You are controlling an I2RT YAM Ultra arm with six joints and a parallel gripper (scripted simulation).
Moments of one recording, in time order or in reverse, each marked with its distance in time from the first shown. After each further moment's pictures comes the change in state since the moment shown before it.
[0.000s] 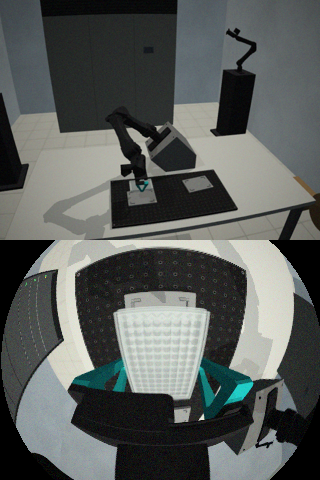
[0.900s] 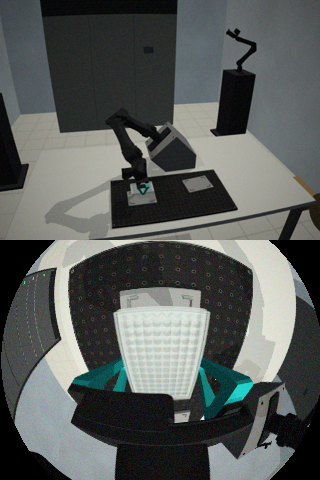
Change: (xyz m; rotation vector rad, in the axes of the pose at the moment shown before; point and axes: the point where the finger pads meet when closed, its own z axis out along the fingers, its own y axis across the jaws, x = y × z) arm 0.005 0.000 0.022 0.012 0.006 -0.017
